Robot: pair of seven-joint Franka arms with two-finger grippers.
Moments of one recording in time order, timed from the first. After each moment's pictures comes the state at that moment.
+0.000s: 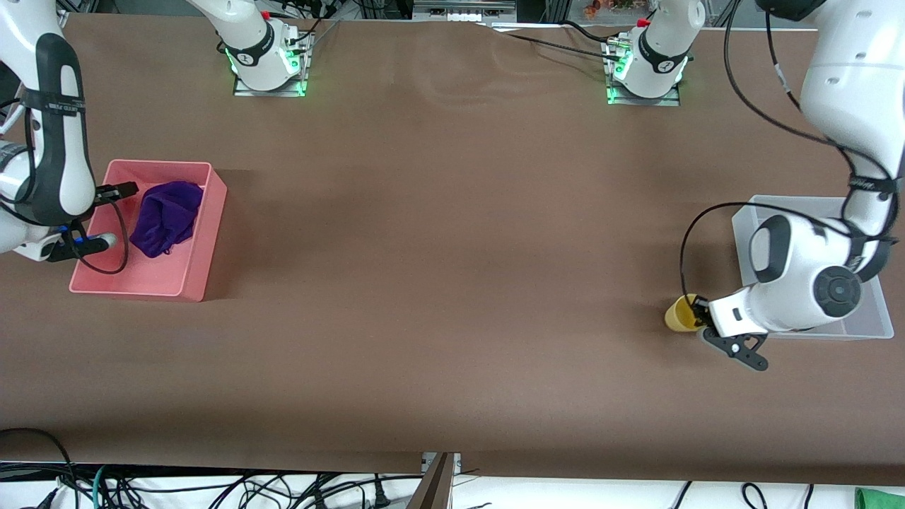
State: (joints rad) left arm 0.28 0.67 -0.31 -1.51 0.21 2.05 0.46; right arm 0.10 0.44 -0.41 -1.68 -0.05 1.52 -0.54
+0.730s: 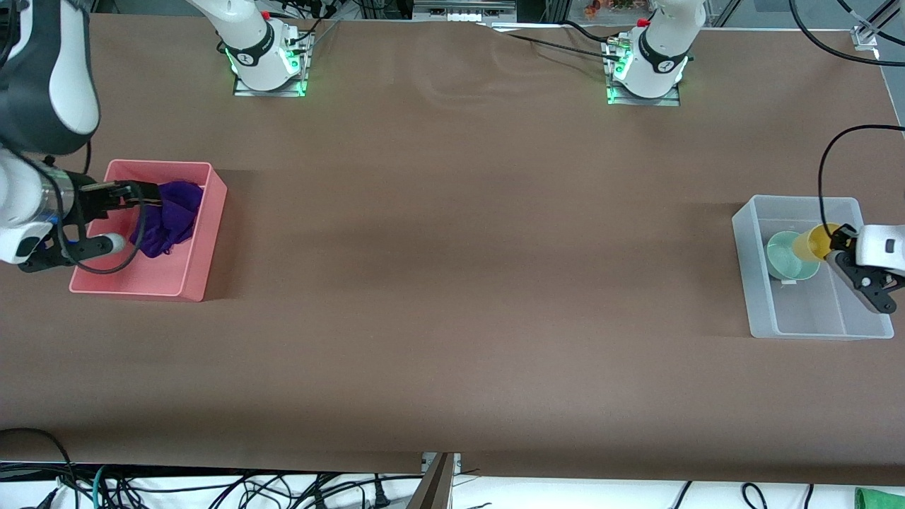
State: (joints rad) left arm 0.55 0.51 -0.25 -1.57 0.31 1.83 1.13; right arm 0.12 0.31 -0.09 -1.38 -0.02 1.40 -0.24
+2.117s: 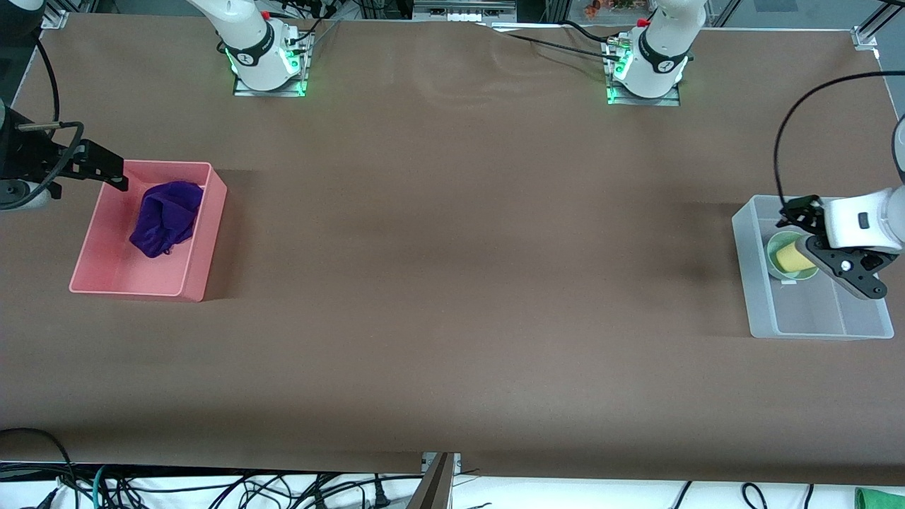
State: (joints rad) left arm 0.59 0.36 -0.64 -1.48 0.24 1.55 0.53; right arm 0.09 0.15 -0.05 -1.40 -0.02 1.50 -0.12
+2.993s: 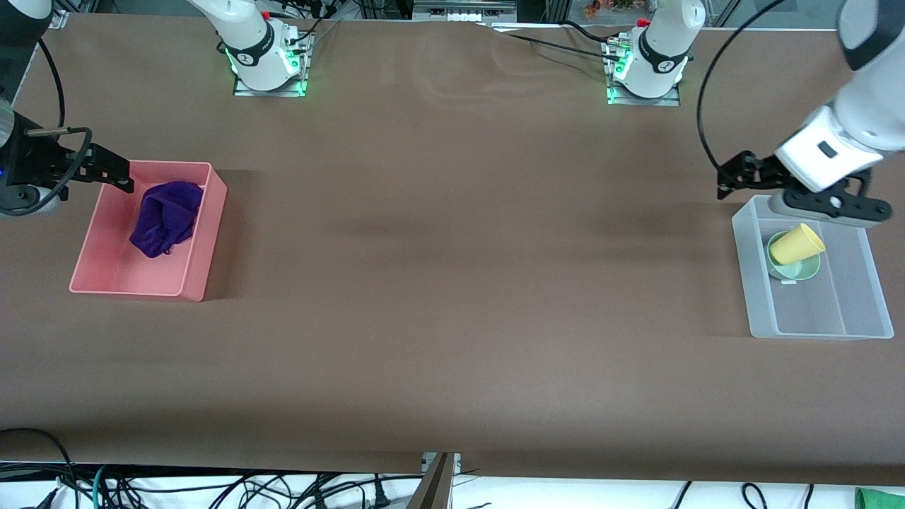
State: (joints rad) left arm 0.05 0.01 -0.16 -1.72 0.00 1.69 0.02; right arm 0.09 0.16 -0.05 -1.40 -0.02 1.50 -0.11
